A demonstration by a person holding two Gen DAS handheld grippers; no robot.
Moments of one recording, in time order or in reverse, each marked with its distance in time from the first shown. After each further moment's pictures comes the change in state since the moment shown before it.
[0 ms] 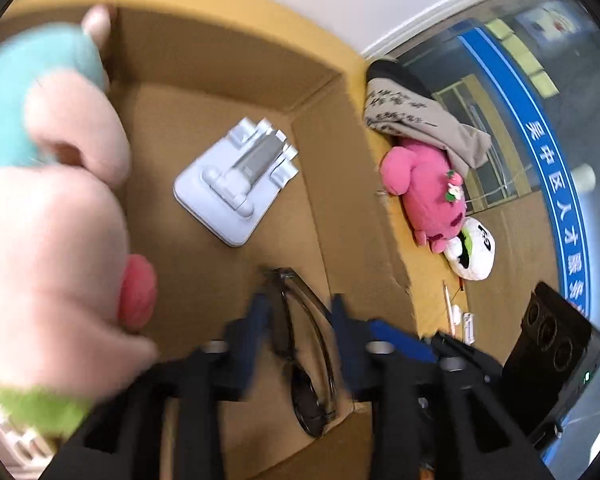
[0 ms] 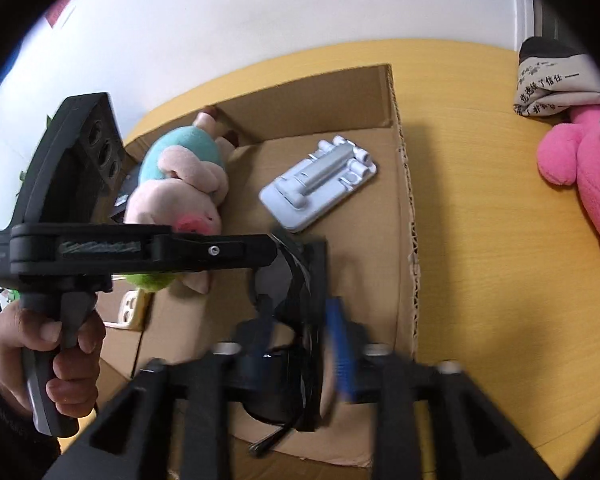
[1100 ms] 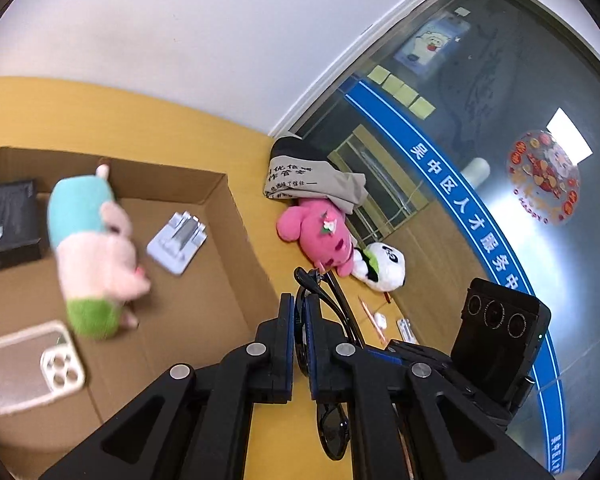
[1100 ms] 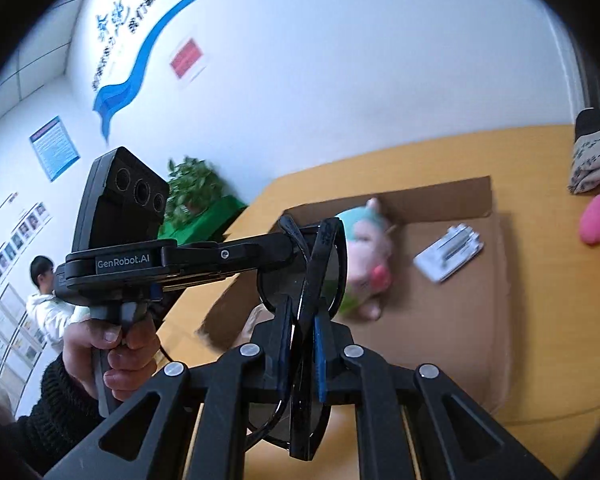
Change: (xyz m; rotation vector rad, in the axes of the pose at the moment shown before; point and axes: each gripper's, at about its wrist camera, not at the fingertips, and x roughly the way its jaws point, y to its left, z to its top) left arm -0.156 -0.057 -0.042 0.156 -0.248 -0.184; right arm -0.141 0.071 -0.021 -0.075 -0.280 0.330
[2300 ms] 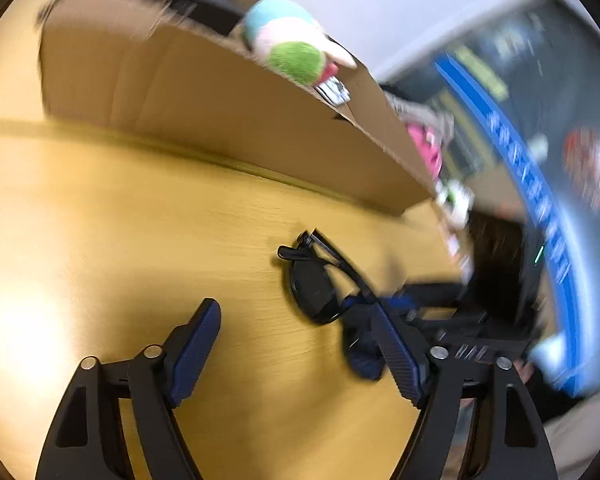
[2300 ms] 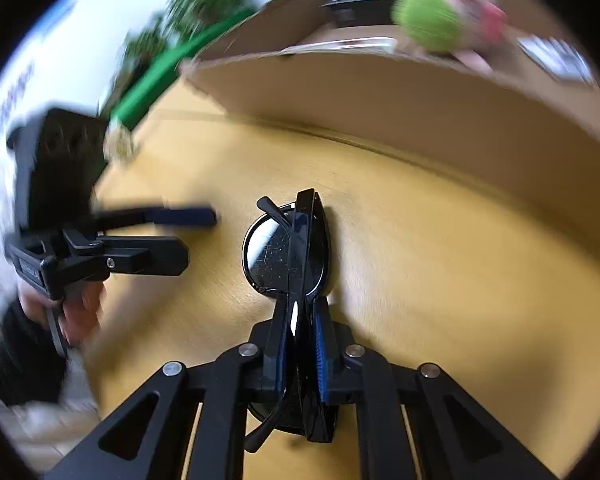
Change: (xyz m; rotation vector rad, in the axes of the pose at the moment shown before) left arm -0.073 0.142 -0.259 -0.300 0.051 0.115; right arm 0.113 0.039 -0.199 -0.085 0.561 0.039
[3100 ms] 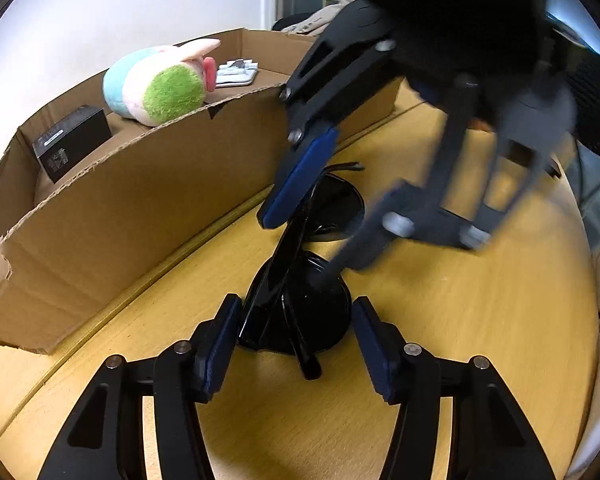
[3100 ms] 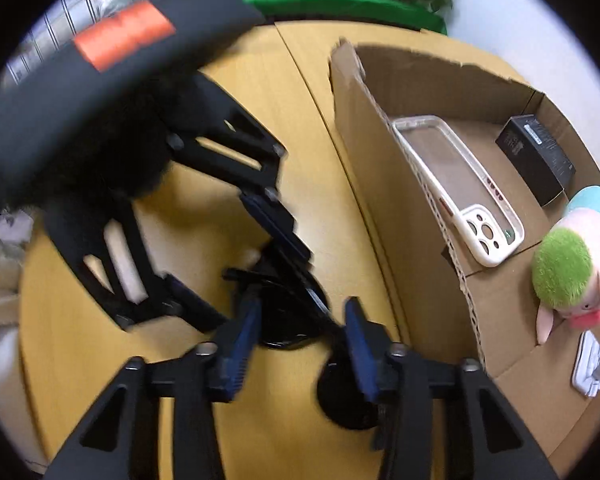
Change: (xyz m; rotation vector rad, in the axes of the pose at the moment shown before) left arm 0.040 -0.043 0.013 0.887 0.131 0.291; right arm 0.042 0.072 0.084 -0.880 0.213 -0.109
